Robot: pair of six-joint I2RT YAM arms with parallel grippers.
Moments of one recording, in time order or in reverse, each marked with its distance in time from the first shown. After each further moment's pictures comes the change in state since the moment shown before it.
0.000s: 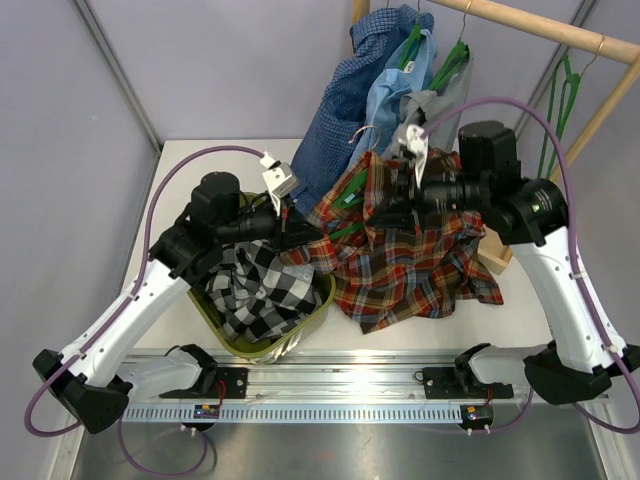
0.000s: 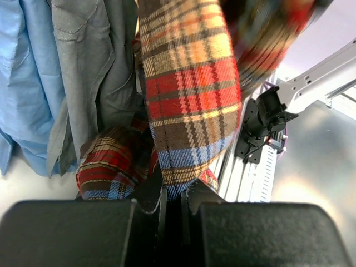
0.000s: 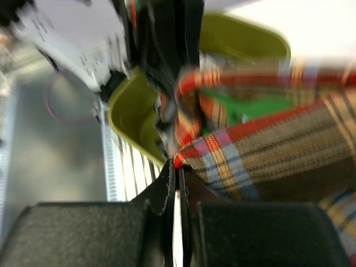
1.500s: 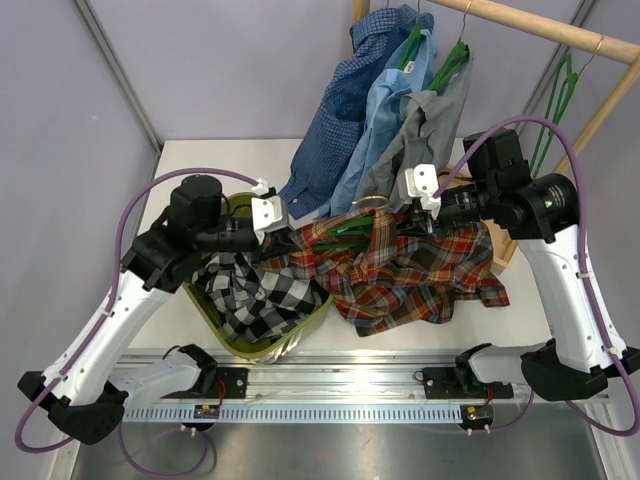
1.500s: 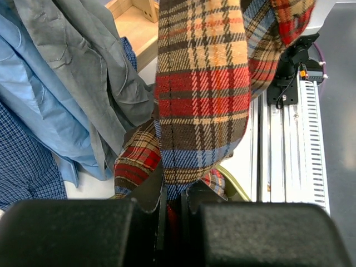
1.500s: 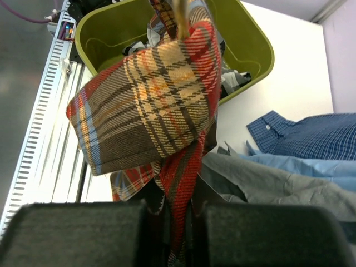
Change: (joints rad) left arm 0.024 -0.079 0.092 -0.277 0.112 0.515; right arm -0.051 -0.002 0.043 -0.361 -0.084 -0.821
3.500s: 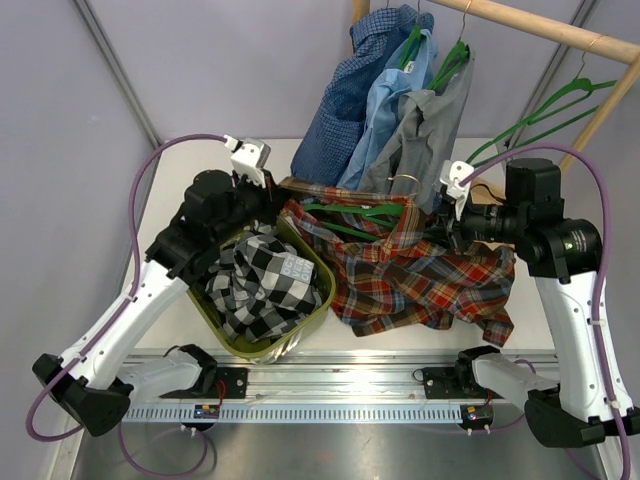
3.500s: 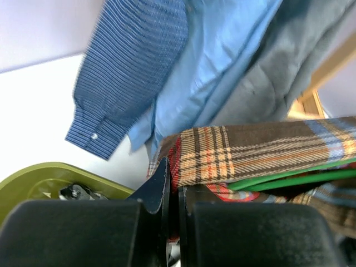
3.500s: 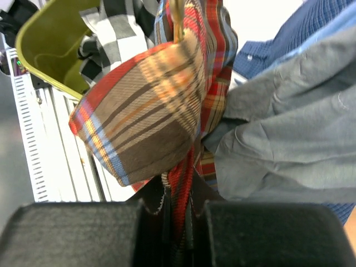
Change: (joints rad) left arm 0.003 0.060 -0.091 0.322 -0.762 -0.592; right arm -0.241 -0.246 -0.318 0.206 0.104 0.375
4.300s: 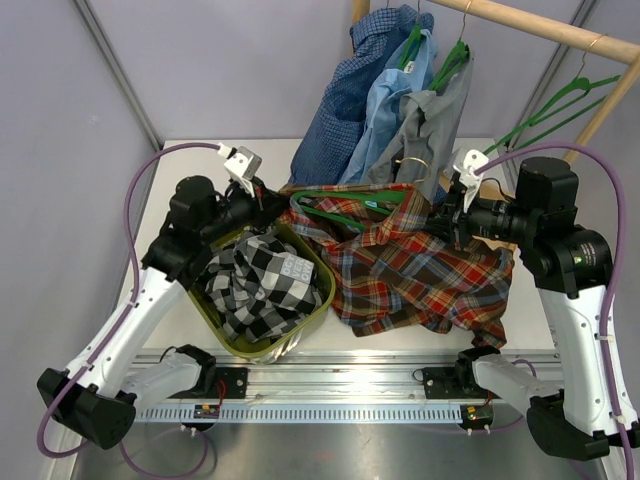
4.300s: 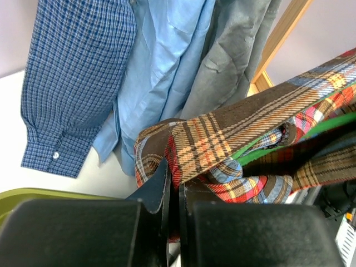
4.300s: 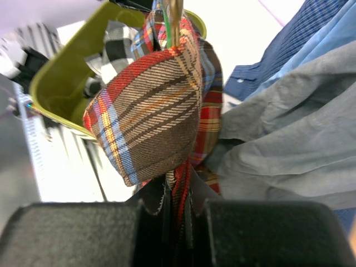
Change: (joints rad) left arm 0.168 -0.052 -0.160 0.168 0.410 0.032; right arm 0.012 -0.051 0.017 0.151 0.020 0.247
